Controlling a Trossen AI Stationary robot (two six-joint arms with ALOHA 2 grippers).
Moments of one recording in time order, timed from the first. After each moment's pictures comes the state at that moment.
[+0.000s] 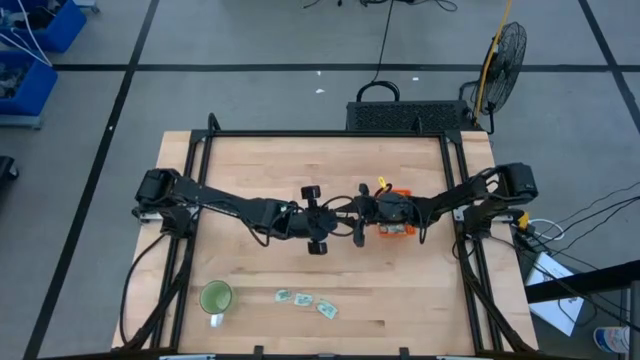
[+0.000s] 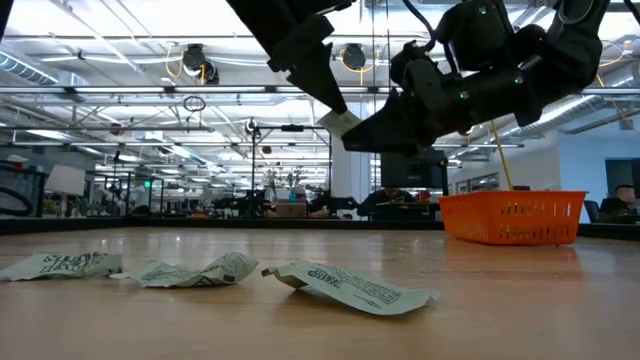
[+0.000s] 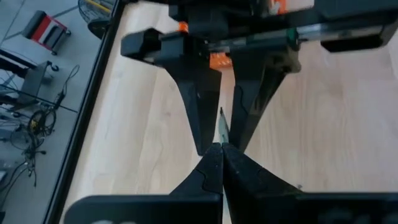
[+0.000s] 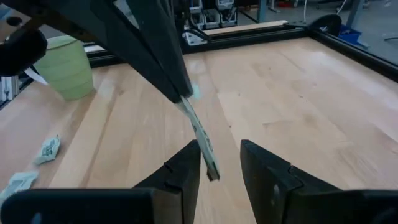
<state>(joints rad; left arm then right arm) -0.18 1.78 1.36 -0.42 -0.50 0.07 0.00 1.62 0.52 0.83 0.10 0.14</state>
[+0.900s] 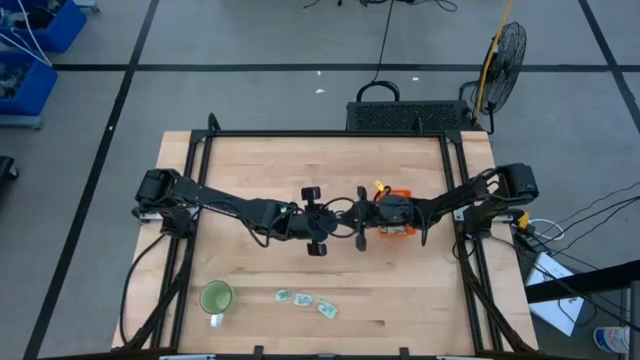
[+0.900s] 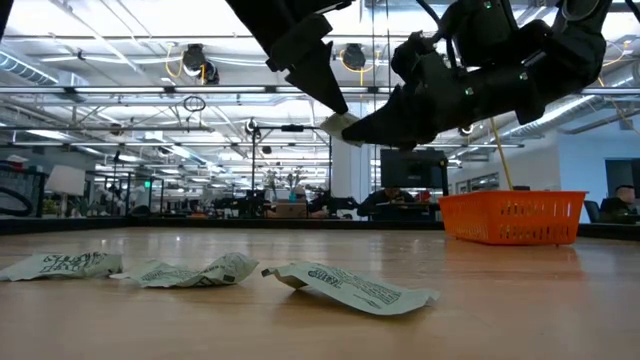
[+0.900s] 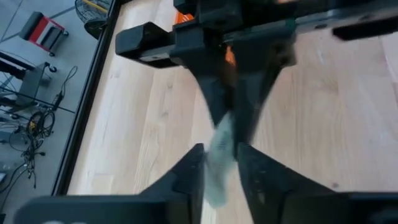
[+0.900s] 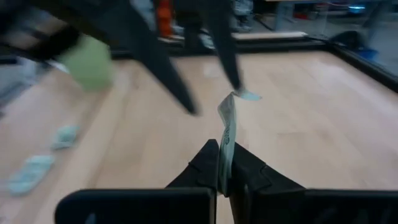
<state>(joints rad) -0.18 1.78 1.36 -0.42 -0.50 0.08 0.02 1.62 0.52 0.84 0.06 0.06</state>
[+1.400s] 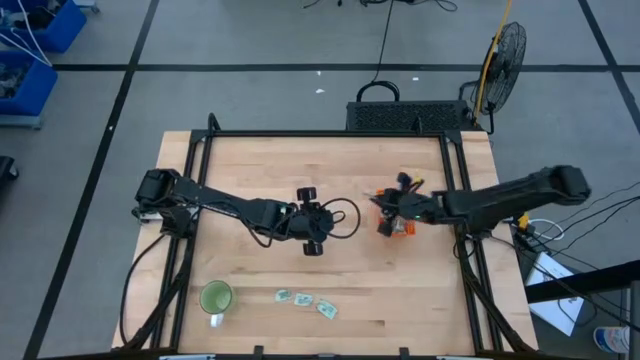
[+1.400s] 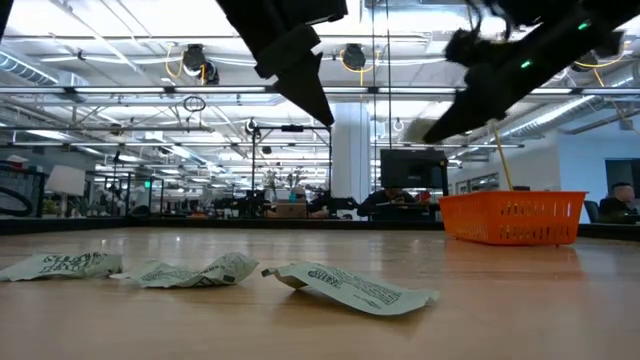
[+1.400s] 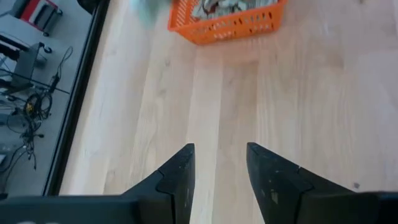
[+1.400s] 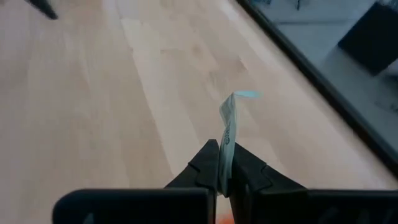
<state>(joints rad) -0.18 1.78 1.36 -0.51 -0.50 0.02 0.08 1.12 0.52 -0.04 0.50 0.12</state>
